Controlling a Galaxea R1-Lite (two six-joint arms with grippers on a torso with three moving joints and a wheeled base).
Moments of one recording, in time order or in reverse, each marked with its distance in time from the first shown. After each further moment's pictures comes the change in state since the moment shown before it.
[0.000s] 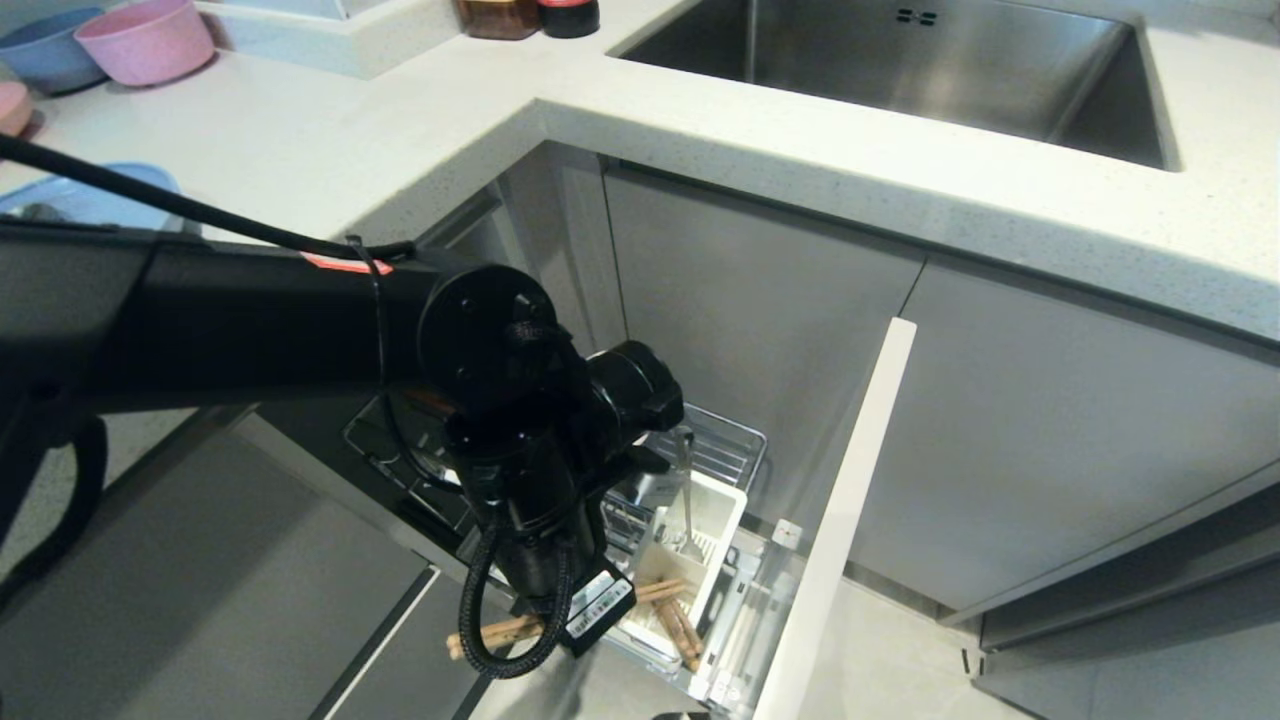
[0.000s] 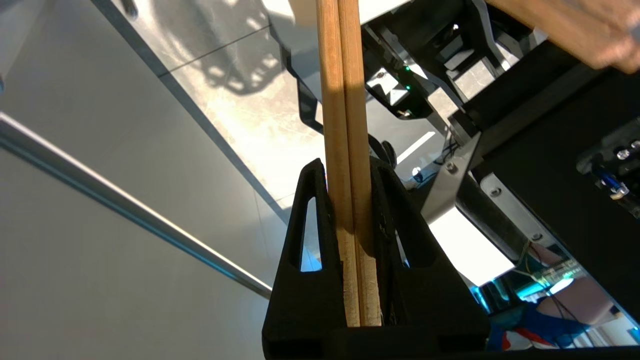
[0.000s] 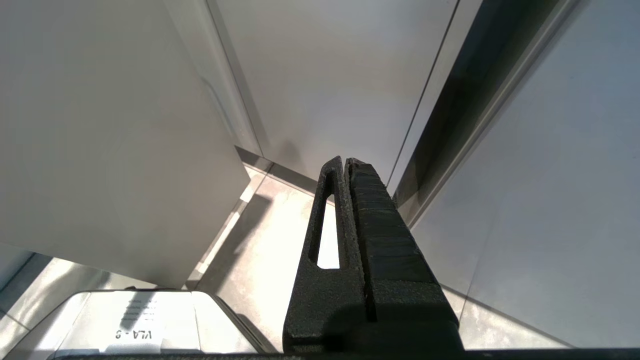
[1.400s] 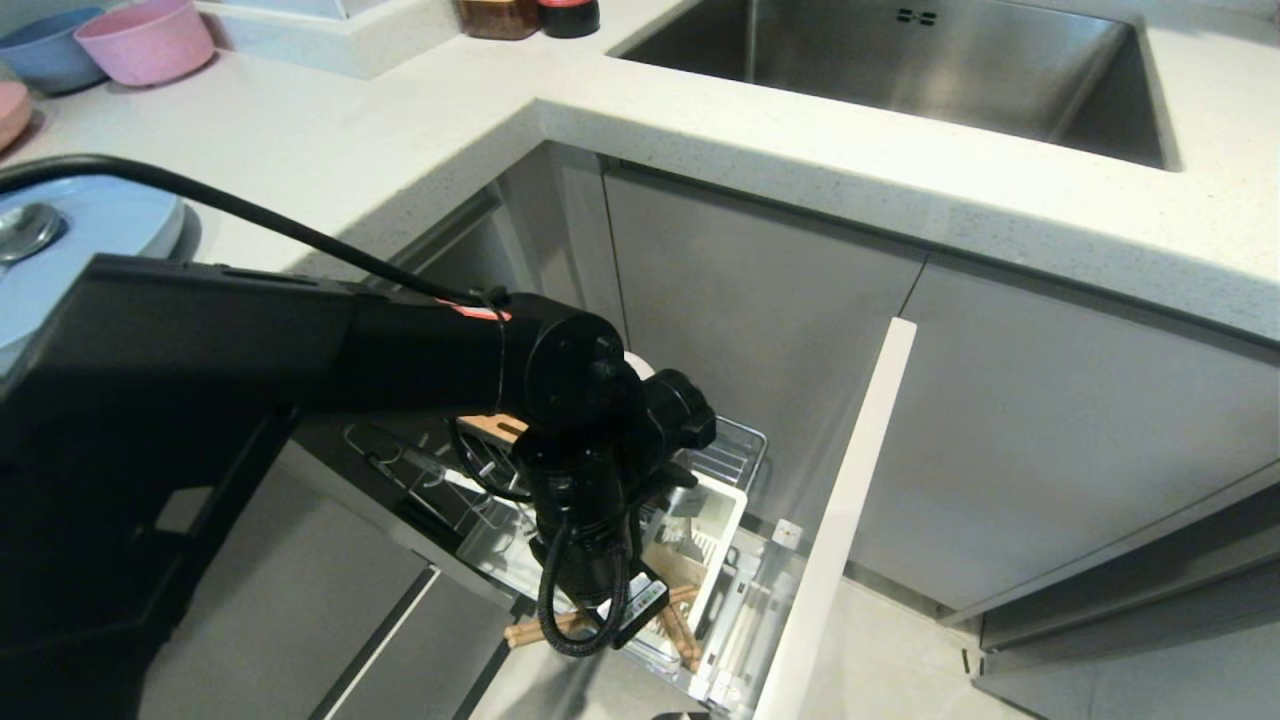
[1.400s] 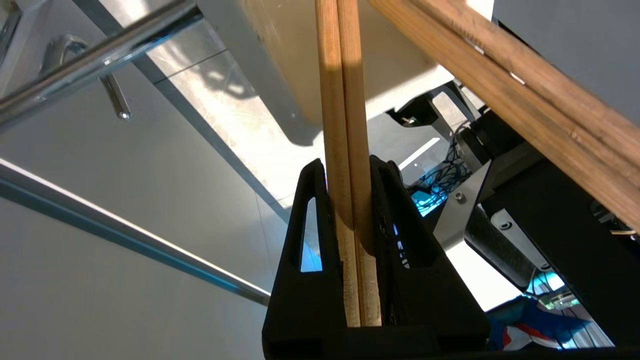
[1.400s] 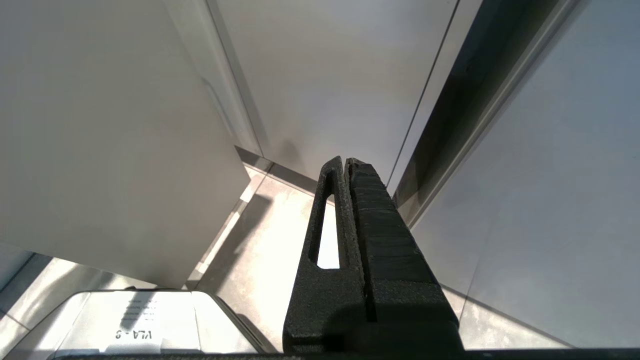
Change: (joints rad) left arm 0.007 0.141 -0.082 -0.019 -0.004 0.015; right arm 0.000 0.000 0.000 0.000 0.000 0.000
